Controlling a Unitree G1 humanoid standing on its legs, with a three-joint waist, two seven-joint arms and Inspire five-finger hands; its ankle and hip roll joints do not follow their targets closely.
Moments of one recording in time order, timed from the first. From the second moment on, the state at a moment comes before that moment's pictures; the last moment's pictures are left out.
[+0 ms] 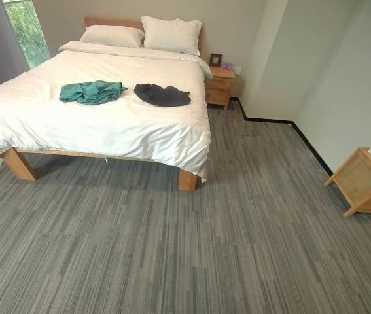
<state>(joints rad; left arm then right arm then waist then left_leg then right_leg) -0.03 0.25 -0.15 1.49 0.08 -0.02 0.01 -0.04 -0.18 0.13 1.48 0.22 0.01 0.04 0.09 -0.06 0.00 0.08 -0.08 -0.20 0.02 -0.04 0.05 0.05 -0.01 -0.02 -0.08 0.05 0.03</state>
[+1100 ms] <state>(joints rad) 0.12 0.39 0.00 0.35 -0.07 0.00 0.06 -0.03 -0.42 0.14 0.34 0.06 0.01 0.02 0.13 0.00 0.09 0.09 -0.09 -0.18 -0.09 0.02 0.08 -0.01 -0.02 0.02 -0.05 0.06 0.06</state>
